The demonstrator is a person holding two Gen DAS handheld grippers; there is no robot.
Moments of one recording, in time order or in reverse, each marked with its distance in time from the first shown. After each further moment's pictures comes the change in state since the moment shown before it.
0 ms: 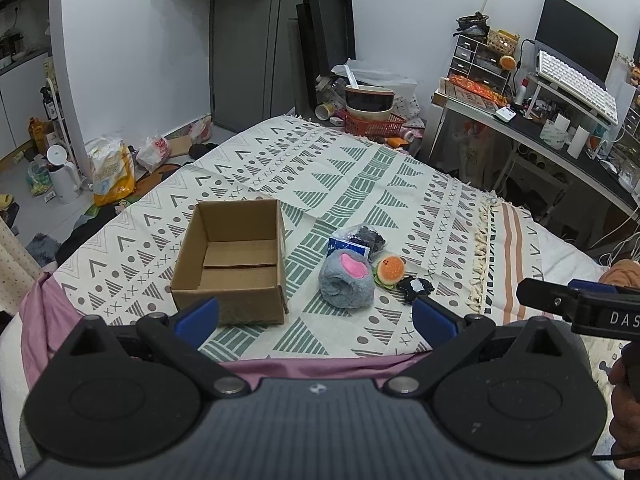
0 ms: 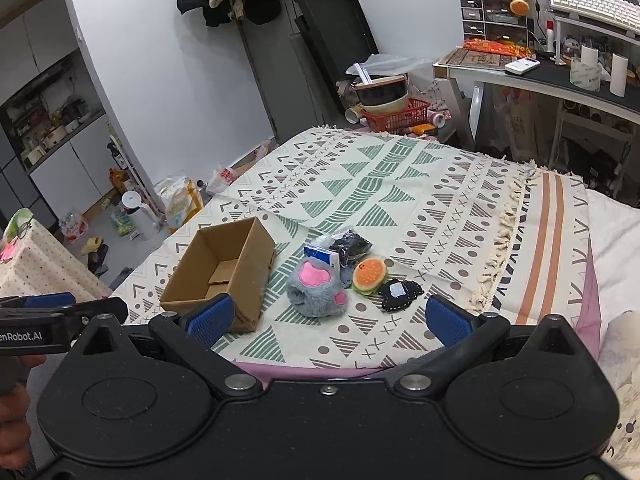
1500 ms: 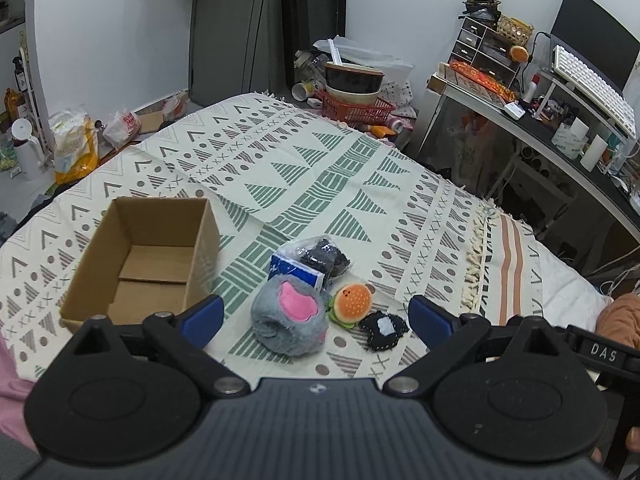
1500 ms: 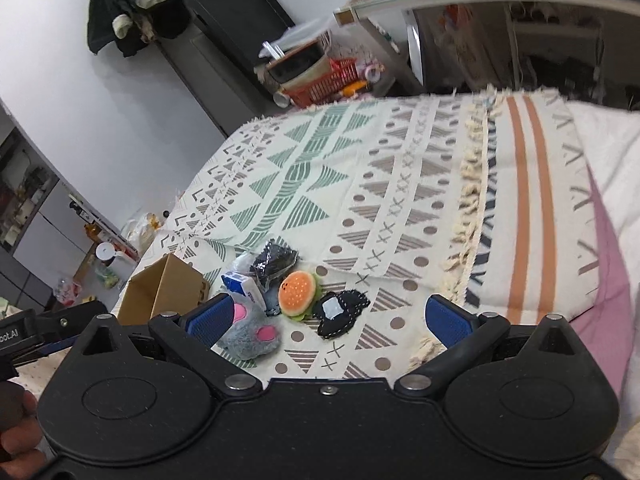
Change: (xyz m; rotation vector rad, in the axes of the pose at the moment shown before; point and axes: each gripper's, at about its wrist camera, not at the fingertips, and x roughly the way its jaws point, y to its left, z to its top) left arm 0.136 -0.058 0.034 -0.074 0.046 -0.052; right arm 0.111 -0.130 0.007 0.289 0.058 0.020
